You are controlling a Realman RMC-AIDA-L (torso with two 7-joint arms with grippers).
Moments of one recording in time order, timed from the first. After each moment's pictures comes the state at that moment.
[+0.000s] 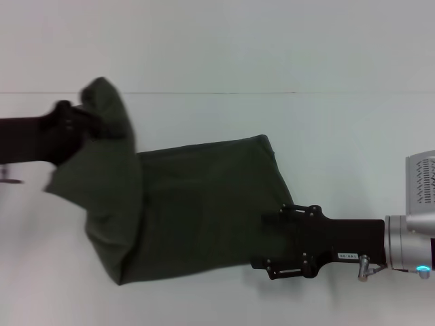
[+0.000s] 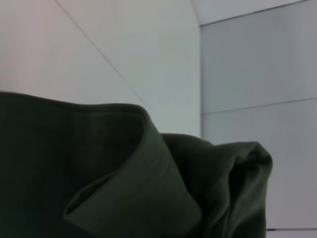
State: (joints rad) left arm -0.70 -1.93 0.30 0.63 2.28 1.71 -2.67; right arm 0.58 2.10 -0.93 -0.45 -1.90 -1.37 1.11
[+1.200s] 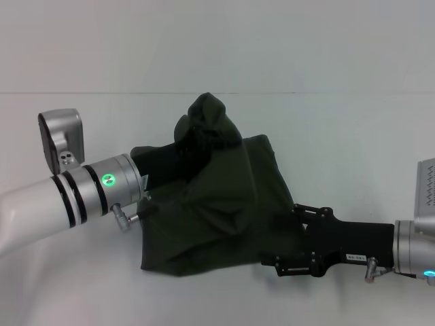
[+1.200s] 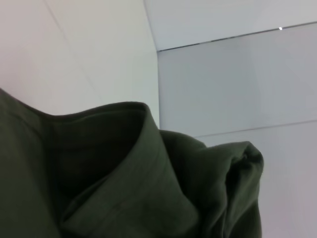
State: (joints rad) left arm -0.77 -2.17 0.30 0.27 2.04 1.25 -2.27; right arm 0.55 2.09 -0.90 -0.44 -1.89 -1.34 1.11
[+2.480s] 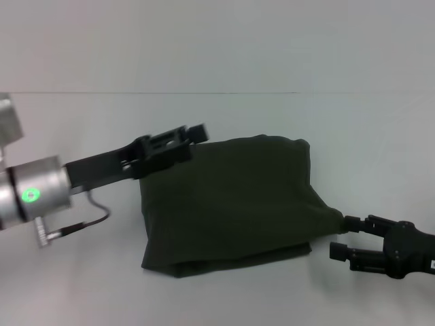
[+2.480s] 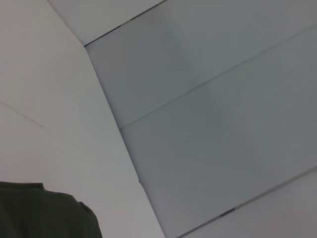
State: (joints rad) left arm -0.65 -2.07 0.47 0.39 1.94 1.53 -2.03; right arm 0.39 2.01 -0.73 -0.50 -1.89 -1.56 1.38
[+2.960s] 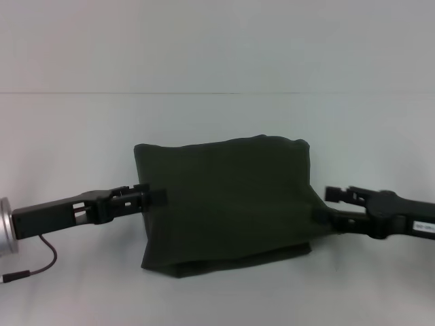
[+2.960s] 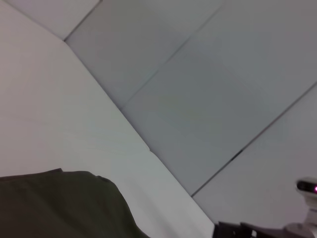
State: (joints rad) left arm -0.49 -2.03 0.57 0.51 1.95 1.67 -1.77; right arm 0.47 2.04 -0.72 -0.57 -1.88 -1.58 1.58
